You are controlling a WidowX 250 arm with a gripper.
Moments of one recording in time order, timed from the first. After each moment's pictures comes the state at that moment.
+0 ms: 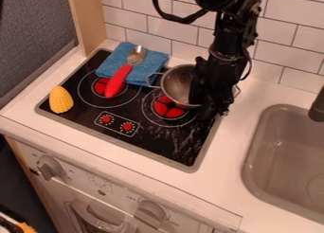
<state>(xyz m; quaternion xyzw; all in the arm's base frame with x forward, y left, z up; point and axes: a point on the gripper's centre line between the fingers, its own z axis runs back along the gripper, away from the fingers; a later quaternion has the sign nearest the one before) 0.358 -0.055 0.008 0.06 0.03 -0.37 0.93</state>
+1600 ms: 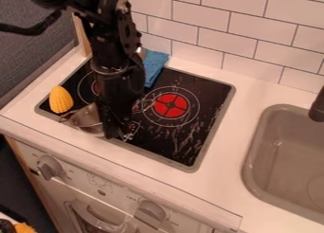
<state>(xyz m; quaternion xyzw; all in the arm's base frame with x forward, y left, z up) 0.237 0.029 0.045 0.04 0.00 -0.32 0.95</state>
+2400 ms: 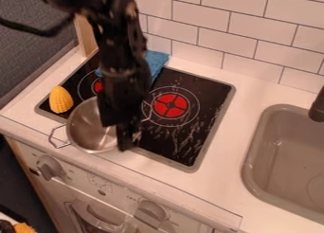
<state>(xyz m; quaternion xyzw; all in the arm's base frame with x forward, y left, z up) 0.242 0.022 0.047 0.00 0.01 -0.29 0.96</state>
